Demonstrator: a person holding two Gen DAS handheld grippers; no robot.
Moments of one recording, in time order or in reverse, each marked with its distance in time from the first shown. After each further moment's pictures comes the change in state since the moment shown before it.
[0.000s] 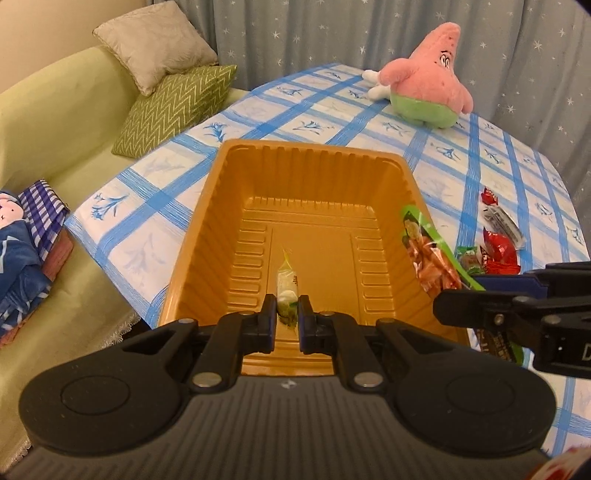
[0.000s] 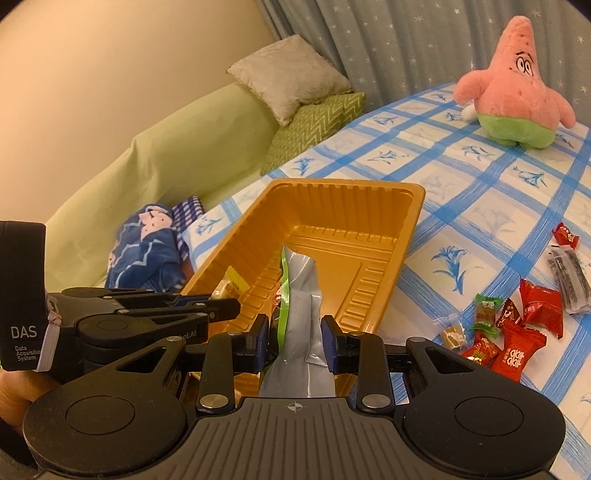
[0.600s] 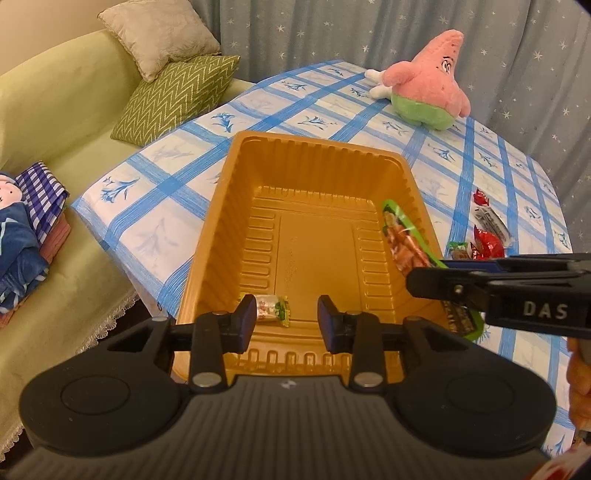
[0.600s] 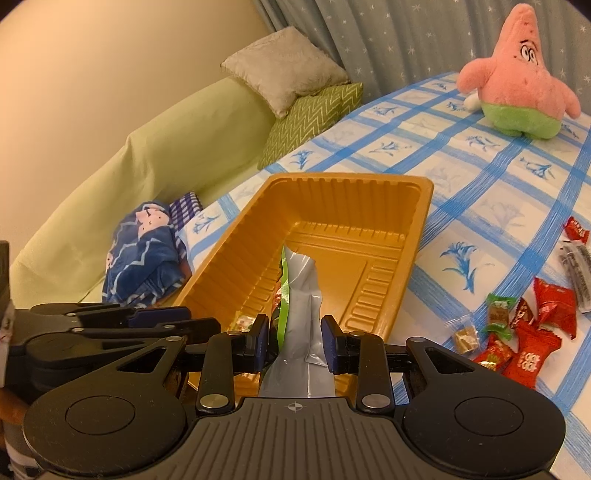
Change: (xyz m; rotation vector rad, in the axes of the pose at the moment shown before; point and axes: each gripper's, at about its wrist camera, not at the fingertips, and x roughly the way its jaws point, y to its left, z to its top) left arm -0.025 0.019 -0.005 -0.045 0.029 -0.031; right arm 0.017 0.002 0.006 0.023 0.030 0.004
